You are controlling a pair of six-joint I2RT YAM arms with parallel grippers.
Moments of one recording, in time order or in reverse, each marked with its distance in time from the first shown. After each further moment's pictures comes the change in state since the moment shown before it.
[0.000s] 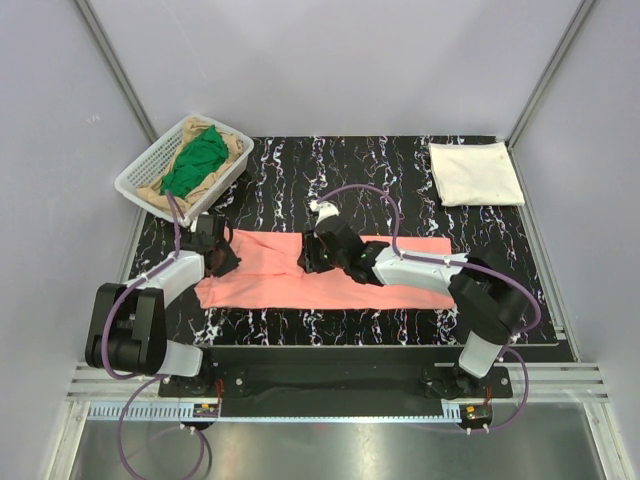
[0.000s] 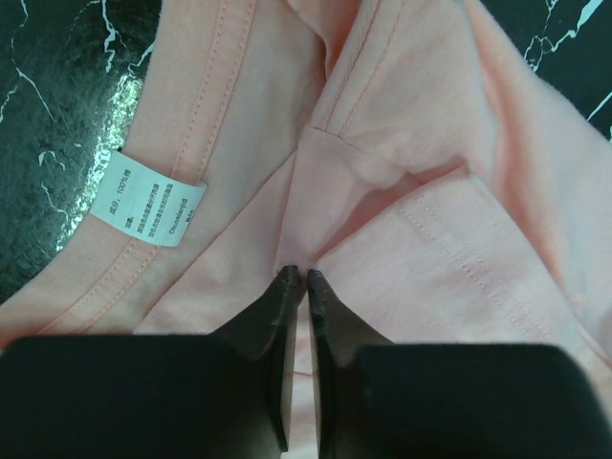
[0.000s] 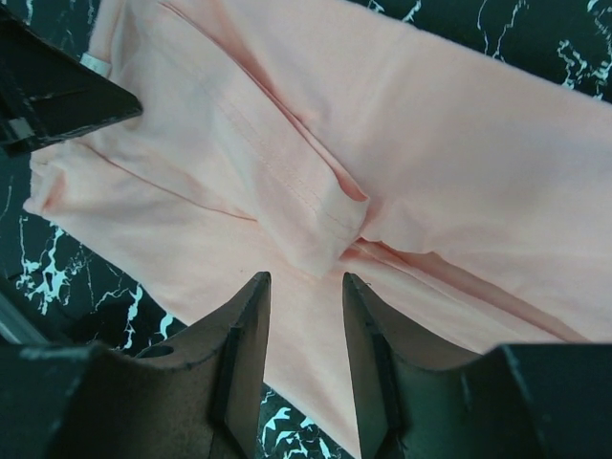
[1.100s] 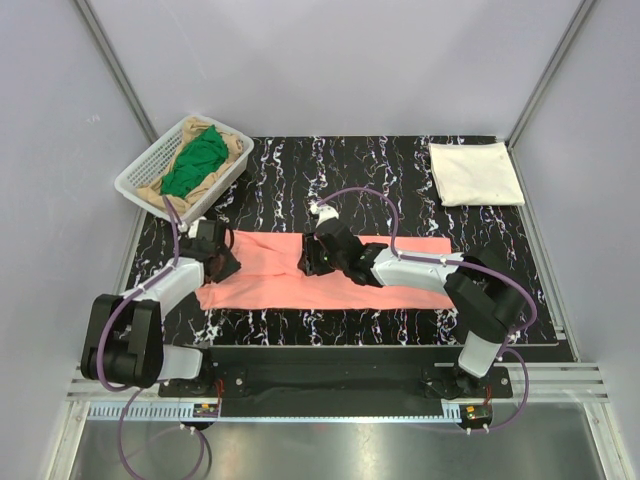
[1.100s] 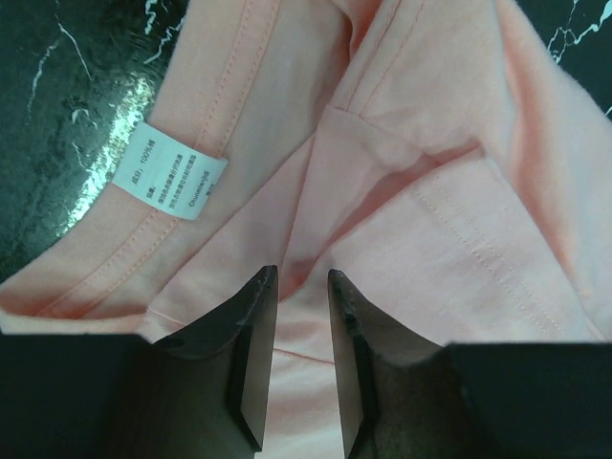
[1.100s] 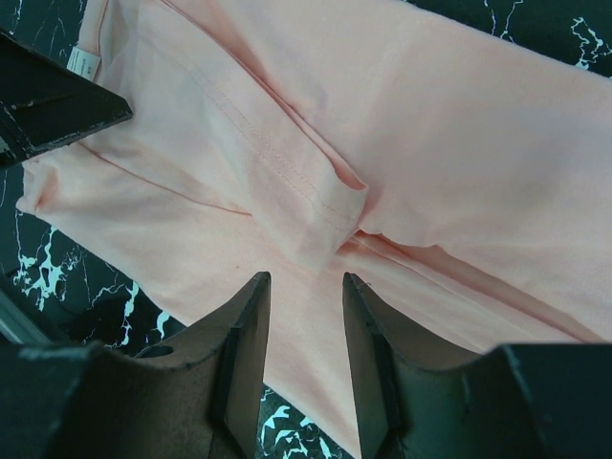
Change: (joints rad) left arm -0.025 -0.066 -0.042 -0.023 -0.054 -0.050; right arm 0.000 0.029 -0.014 0.017 -0.013 0.020
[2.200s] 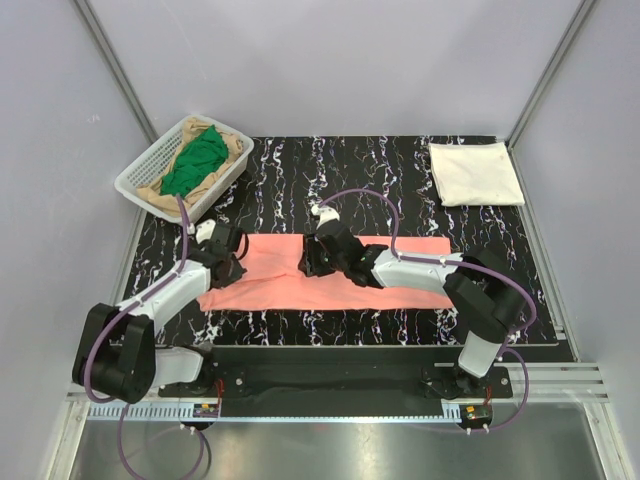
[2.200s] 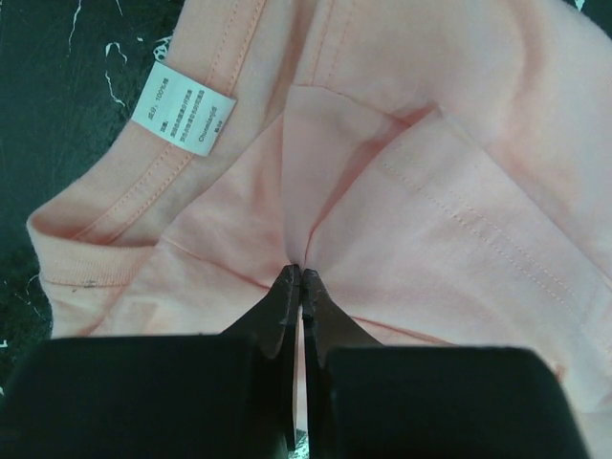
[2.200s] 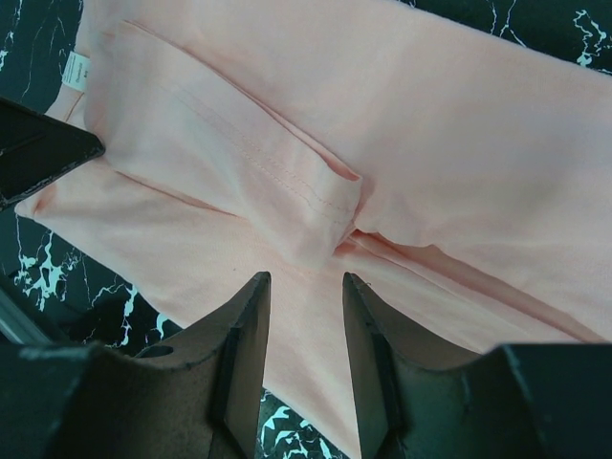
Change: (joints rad) left arm -0.146 -0.061 0.031 -0.174 -0.158 -0.077; right arm 0.000 0.000 -0.014 0.018 0.000 0.008
